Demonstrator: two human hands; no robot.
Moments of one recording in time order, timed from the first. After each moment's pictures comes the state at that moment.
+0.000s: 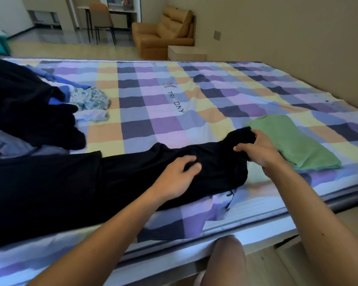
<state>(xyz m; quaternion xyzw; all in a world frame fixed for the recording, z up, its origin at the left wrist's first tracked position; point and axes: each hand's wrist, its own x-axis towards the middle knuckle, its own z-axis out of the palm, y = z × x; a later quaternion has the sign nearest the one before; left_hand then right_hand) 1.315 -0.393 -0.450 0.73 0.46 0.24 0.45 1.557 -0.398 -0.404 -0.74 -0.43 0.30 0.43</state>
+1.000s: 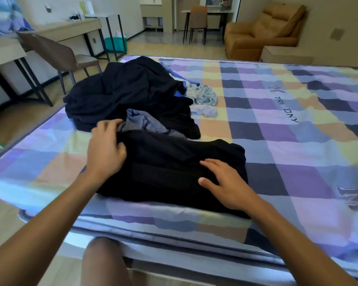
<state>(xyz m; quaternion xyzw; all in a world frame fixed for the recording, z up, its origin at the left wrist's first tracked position) 0.914 -0.405 -0.439 0.60 0.74 0.31 -0.01 1.242 -0.389 -0.472 -0.48 -0.83 0.24 0.13</state>
